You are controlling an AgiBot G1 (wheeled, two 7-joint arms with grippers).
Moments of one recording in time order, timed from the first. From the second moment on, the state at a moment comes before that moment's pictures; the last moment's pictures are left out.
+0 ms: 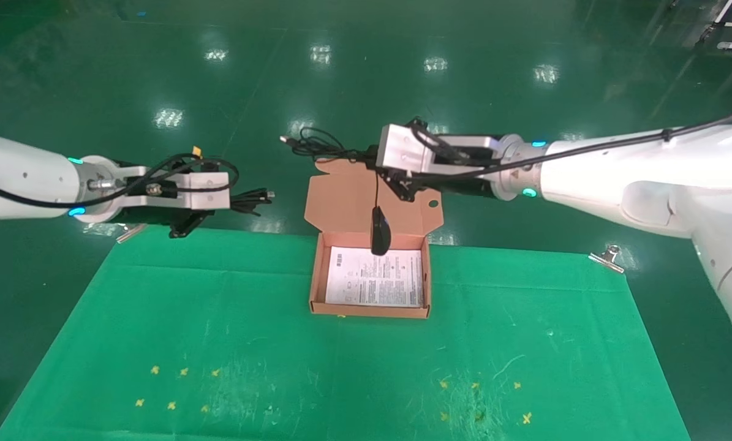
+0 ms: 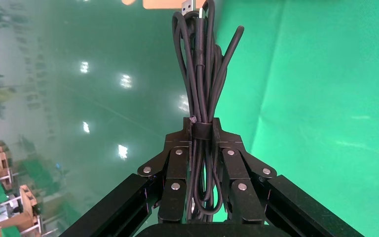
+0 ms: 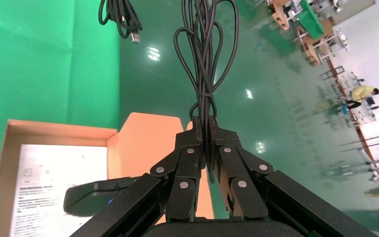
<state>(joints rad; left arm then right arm) -1.71 0.98 0.93 -1.02 2.11 1.02 -0.31 1.75 -1.33 -0.49 0.25 -1.48 -0.99 -0.71</state>
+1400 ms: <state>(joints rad) -1.69 0.95 0.94 -1.11 2.15 1.05 -0.38 1.57 -1.36 -0.74 0.28 -1.34 -0.79 -0.48</state>
